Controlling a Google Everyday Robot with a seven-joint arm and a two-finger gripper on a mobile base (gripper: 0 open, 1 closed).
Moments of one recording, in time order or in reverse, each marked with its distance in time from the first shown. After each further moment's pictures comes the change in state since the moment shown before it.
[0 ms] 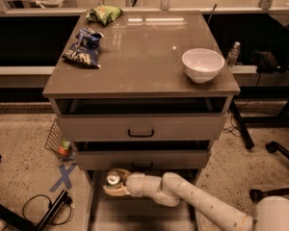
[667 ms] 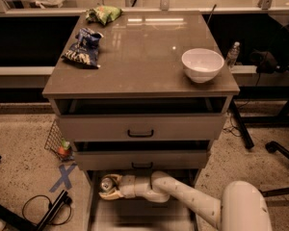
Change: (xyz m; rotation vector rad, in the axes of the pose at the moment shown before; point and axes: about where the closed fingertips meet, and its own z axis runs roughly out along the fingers) arm 0.086 -0.009 0.045 -0.087 0.118 -0.101
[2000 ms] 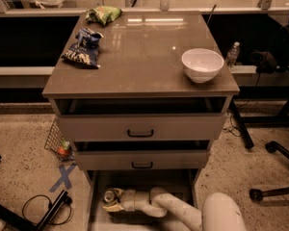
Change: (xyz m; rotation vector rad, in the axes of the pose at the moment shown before) arm 0.119 0.015 0.015 0.043 0.011 0.152
